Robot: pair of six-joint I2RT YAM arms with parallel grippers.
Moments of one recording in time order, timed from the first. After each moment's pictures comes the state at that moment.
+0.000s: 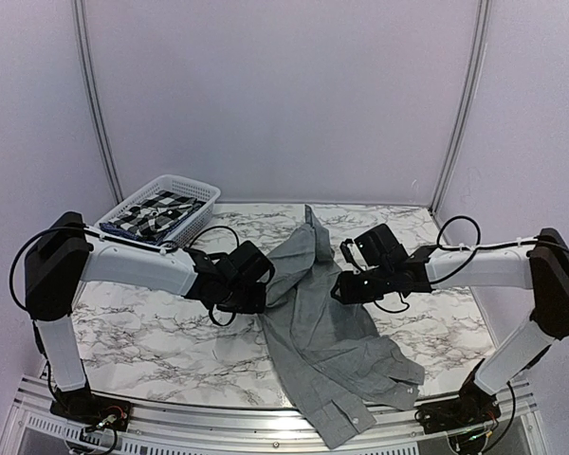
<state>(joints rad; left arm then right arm) -0.97 1.89 1.20 -0.34 -0.28 -0.74 0.70 1.55 0.88 -0.23 -0.04 0.49</state>
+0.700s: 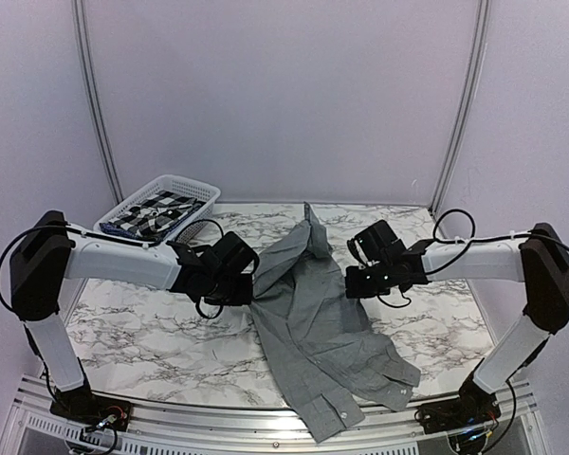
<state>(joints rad) -0.91 1.81 1.14 -0.34 -0.28 -0.74 0.66 1.60 0.92 -0.29 0.07 0.50</state>
